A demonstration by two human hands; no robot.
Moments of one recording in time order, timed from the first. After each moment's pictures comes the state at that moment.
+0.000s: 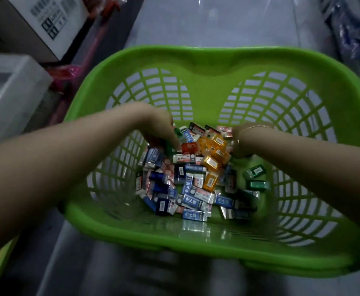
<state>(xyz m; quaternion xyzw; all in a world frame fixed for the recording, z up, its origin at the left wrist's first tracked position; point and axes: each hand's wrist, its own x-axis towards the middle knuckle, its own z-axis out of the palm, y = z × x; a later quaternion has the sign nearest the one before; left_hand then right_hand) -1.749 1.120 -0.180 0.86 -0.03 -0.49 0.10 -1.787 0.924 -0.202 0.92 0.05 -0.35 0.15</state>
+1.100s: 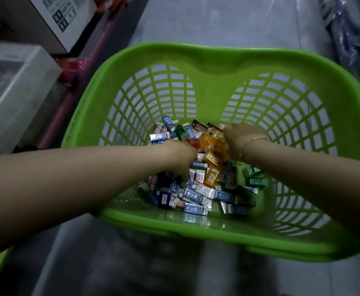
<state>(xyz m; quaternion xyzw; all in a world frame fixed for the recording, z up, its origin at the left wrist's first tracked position) -1.814 1.088 -0.230 0.88 -0.28 -0.37 -0.10 -1.798 0.927 -0.229 0.96 0.09 -0.24 0.12</state>
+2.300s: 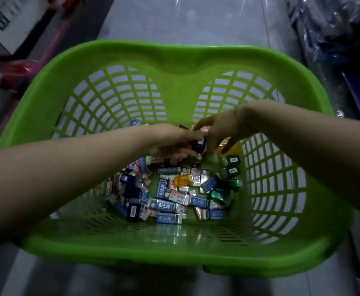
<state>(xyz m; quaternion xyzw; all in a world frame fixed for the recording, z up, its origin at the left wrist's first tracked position) -1.780 1.049 -0.219 0.69 0.10 -0.49 0.52 -1.766 0.898 -0.187 0.81 -0.01 -0.53 -0.26</state>
